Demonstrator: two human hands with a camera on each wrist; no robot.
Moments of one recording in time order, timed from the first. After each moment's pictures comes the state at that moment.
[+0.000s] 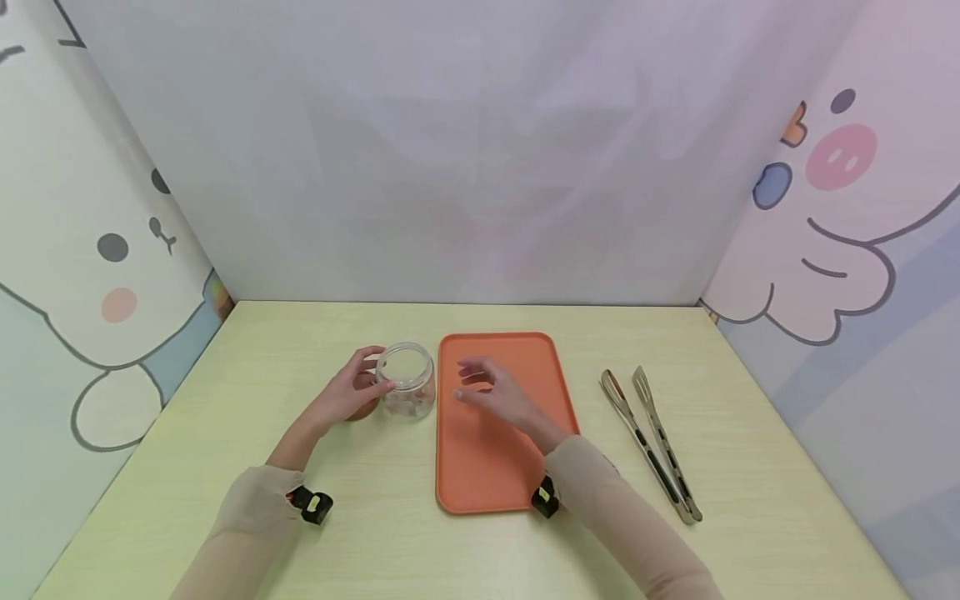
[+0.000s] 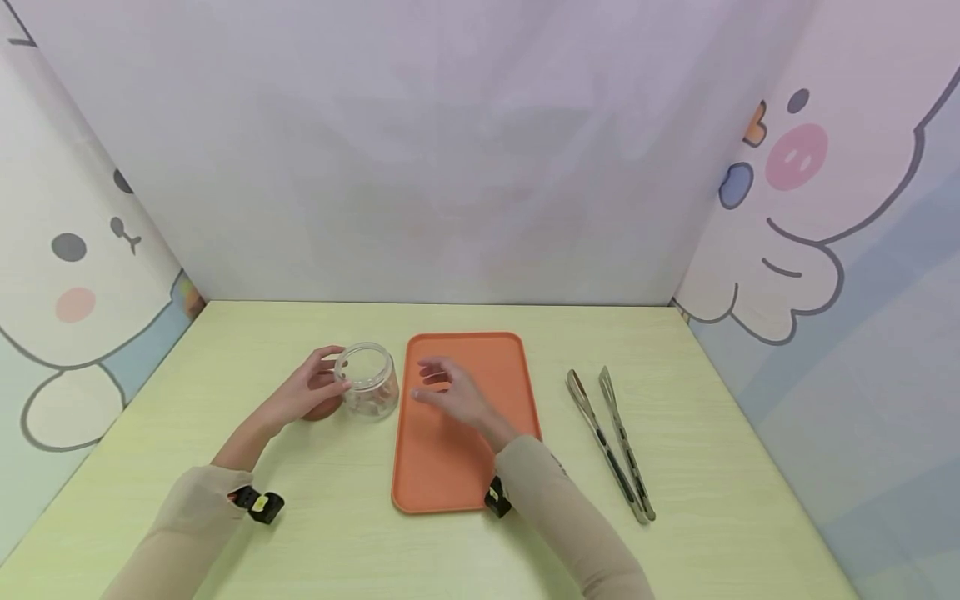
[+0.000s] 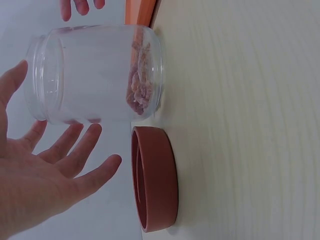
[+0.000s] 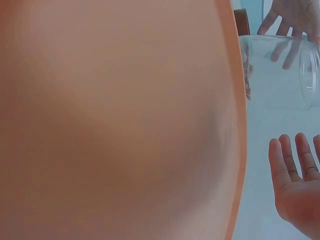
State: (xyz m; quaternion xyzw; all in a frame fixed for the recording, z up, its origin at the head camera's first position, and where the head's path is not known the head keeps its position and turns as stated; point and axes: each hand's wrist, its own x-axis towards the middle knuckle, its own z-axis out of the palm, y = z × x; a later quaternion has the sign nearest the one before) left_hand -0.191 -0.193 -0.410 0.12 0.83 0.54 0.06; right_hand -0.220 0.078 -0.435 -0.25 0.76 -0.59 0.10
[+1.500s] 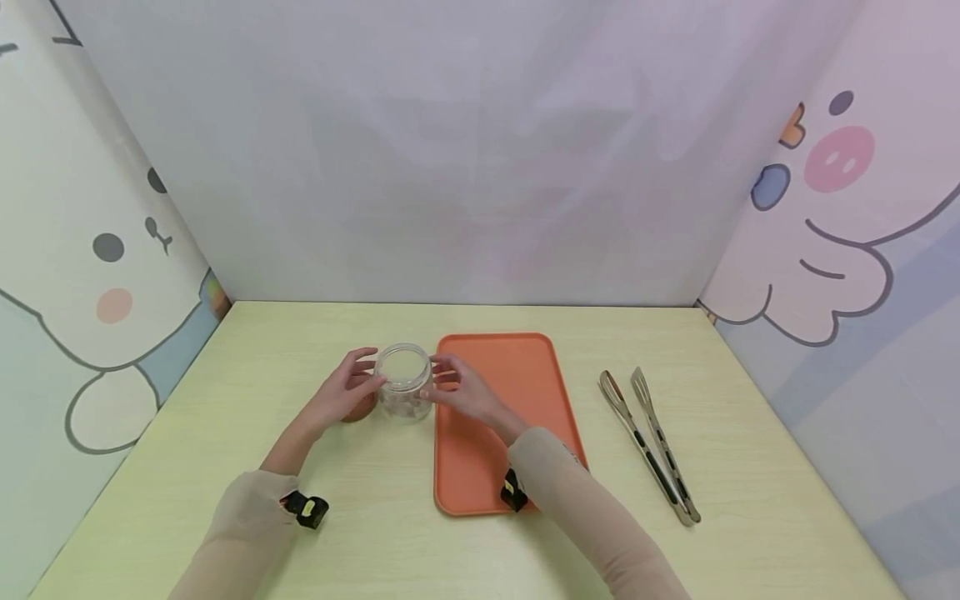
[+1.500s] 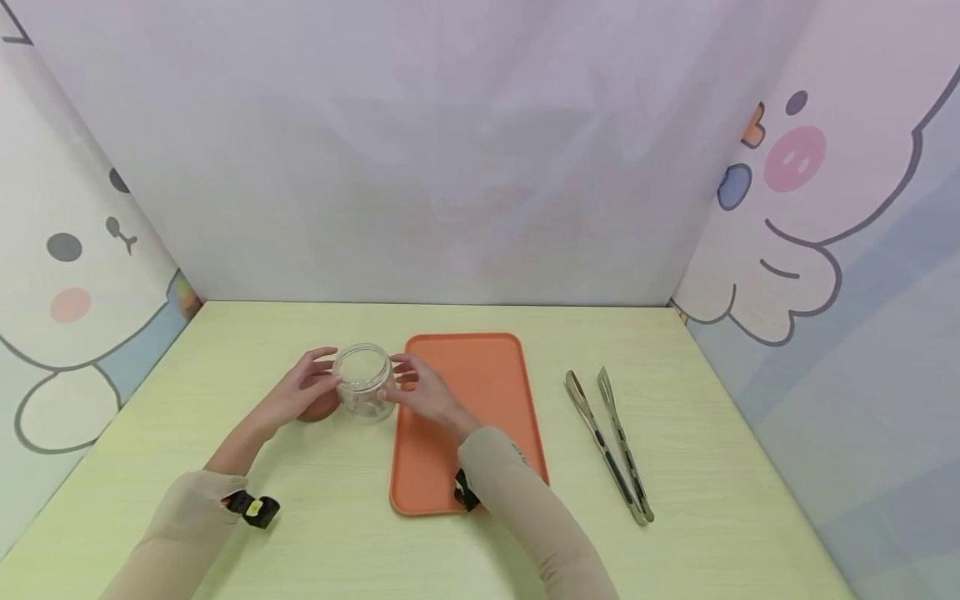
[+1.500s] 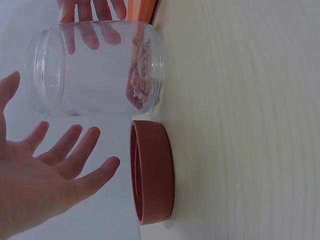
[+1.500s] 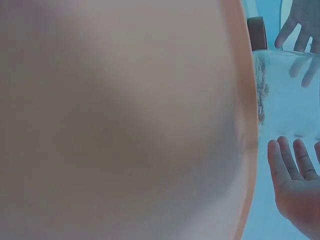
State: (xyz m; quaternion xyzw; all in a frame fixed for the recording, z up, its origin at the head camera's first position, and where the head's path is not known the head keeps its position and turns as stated) left_hand -0.191 -0.198 -0.412 0.10 0.82 0.56 0.05; right_hand -0.209 0.034 -0.407 -0.24 0.77 -0.57 0.12
